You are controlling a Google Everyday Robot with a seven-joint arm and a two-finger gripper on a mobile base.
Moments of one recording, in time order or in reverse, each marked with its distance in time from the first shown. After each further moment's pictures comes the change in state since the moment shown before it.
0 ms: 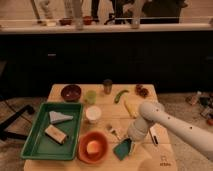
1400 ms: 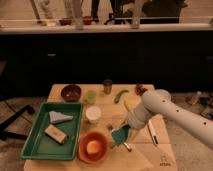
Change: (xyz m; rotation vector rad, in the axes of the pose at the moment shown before) arm -0.047 -0.053 -0.091 0.200 0.113 0.097
